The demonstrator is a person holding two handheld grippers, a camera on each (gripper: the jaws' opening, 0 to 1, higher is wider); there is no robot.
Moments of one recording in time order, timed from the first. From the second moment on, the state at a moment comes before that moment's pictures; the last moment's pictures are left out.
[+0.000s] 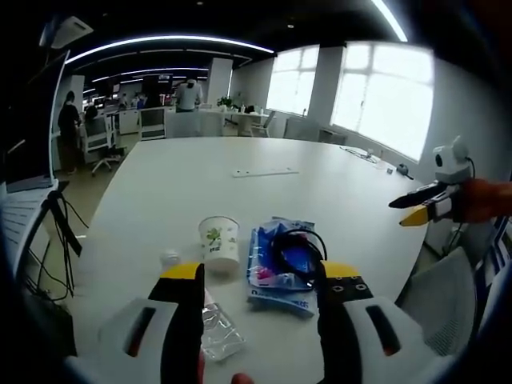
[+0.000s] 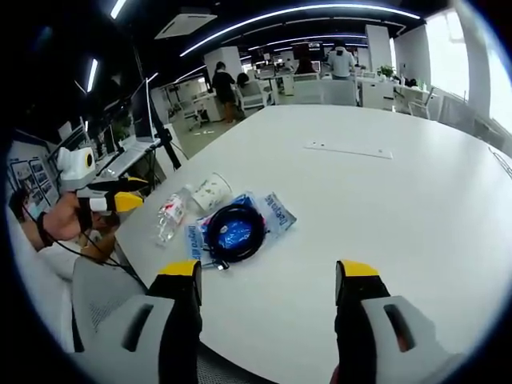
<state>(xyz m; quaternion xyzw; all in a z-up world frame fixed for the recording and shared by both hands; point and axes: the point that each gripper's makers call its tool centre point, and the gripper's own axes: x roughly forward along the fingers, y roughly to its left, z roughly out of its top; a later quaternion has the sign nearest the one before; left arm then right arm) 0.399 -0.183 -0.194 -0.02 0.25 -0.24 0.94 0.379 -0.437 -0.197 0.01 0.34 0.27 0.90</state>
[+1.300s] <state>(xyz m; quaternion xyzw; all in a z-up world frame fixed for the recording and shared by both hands) 0.387 -0.160 -0.218 -0.03 0.29 -0.21 0.93 0.352 -0.443 -0.212 0.04 0.34 0.26 0.90</state>
